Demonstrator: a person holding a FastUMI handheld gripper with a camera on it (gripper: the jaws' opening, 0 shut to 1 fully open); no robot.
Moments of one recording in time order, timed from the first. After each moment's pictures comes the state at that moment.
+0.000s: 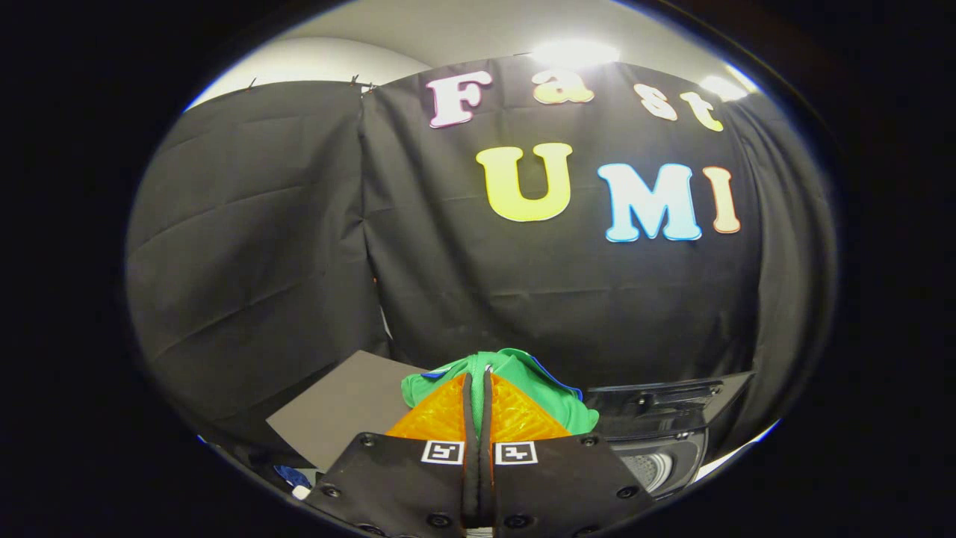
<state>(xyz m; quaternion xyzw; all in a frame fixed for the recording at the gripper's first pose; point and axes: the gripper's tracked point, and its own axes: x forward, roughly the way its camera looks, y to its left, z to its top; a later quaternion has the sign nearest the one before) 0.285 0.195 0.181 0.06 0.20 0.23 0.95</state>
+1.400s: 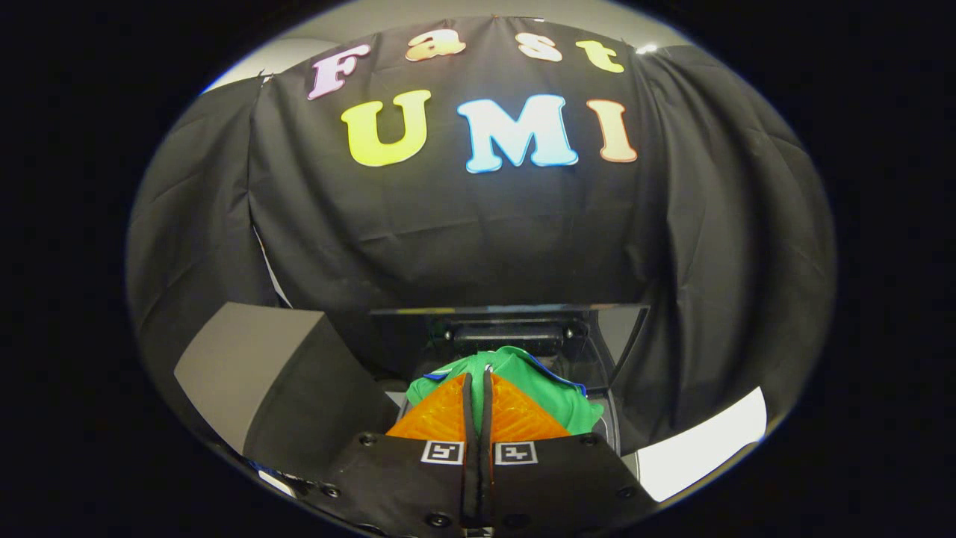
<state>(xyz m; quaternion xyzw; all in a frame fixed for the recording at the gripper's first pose) 0.319 -0.032 0.004 0.06 0.31 0.10 0.94</state>
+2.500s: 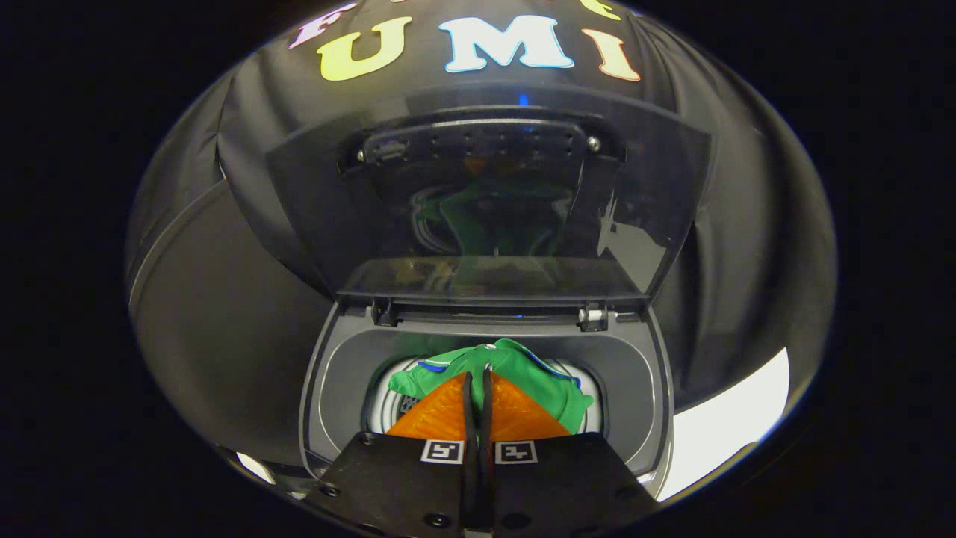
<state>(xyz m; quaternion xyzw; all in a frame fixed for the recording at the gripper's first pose) 0.328 -0.037 -0.197 0.04 0.42 0.10 0.90</state>
